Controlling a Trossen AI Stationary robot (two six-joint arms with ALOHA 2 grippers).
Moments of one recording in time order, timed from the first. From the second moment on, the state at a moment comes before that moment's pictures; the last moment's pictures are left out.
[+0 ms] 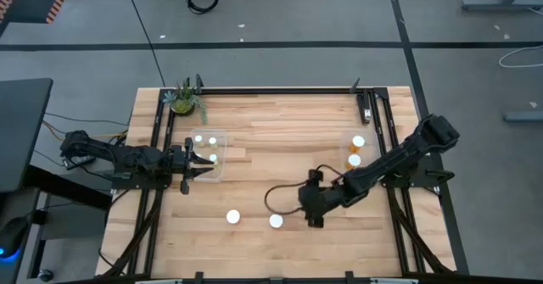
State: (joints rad) left arm -0.27 0.14 0.03 0.01 -0.32 -0.04; right arm 0.46 1.61 0.96 -0.32 0.34 0.44
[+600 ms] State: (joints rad) left arm -0.27 0.14 0.03 0.01 -0.32 -0.04; right arm 0.47 1.75 1.16 -0.30 0.28 0.28
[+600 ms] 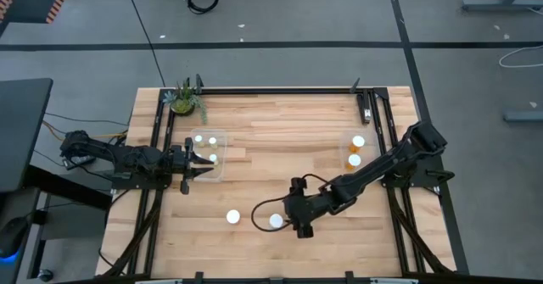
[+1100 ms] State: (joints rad) left arm -0.27 0.14 0.03 0.01 -0.32 -0.04; right arm 0.46 1.83 1.16 -0.17 0.23 0.26
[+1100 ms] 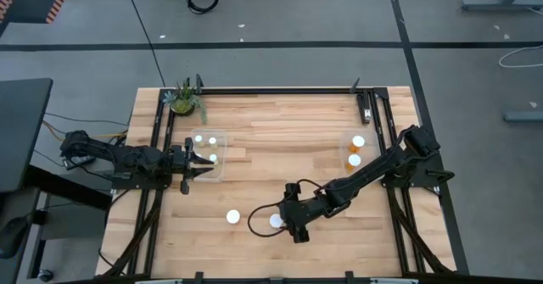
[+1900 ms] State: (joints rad) left arm -0.27 0.15 0.03 0.01 -0.32 -0.04; right arm 0.44 2.08 1.54 -0.49 0.20 0.19
